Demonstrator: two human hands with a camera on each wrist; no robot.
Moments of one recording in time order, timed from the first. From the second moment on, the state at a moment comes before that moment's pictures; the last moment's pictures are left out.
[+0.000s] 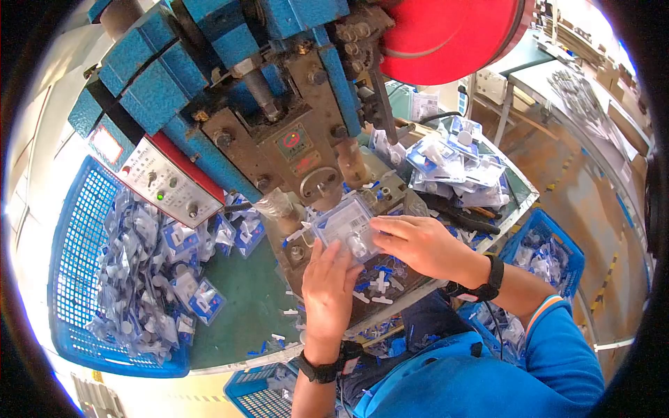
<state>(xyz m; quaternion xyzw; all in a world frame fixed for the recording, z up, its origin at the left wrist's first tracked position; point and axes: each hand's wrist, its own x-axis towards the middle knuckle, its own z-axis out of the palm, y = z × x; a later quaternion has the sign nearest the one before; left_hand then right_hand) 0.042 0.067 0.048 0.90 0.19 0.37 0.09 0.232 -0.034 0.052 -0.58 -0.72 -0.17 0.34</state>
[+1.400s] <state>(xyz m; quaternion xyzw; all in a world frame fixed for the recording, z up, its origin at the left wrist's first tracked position) 0.048 0.060 0.048 0.90 0.19 0.39 0.02 0.230 -0.036 0.042 -0.58 -0.70 -0.10 0.40</state>
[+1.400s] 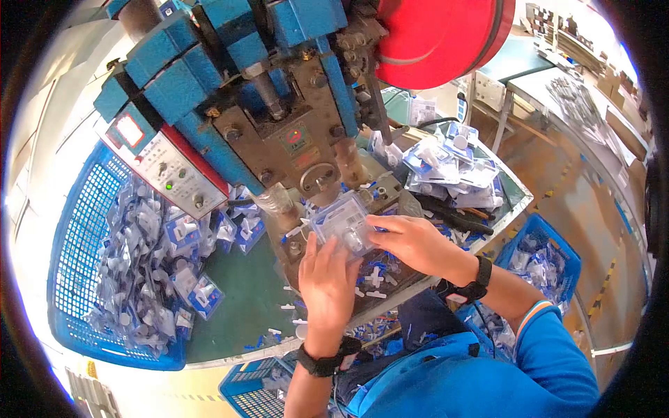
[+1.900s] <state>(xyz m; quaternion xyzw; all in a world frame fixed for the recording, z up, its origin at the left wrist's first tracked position) -0.017 -0.007 0.021 0.79 0.22 0.55 0.15 0.171 -0.089 0.062 -0.46 -0.65 0.03 0.60</state>
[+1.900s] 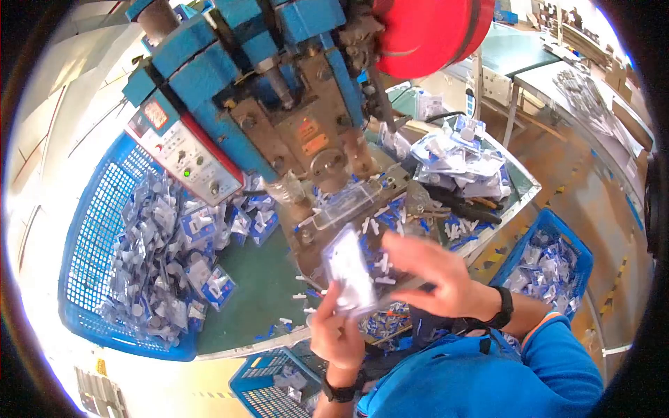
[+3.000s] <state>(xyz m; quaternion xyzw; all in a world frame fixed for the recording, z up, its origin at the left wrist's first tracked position) -0.020 -0.033 0.020 0.45 0.19 0.49 0.72 0.165 -0.091 0.065 -0.49 -0.69 -0.15 0.51</state>
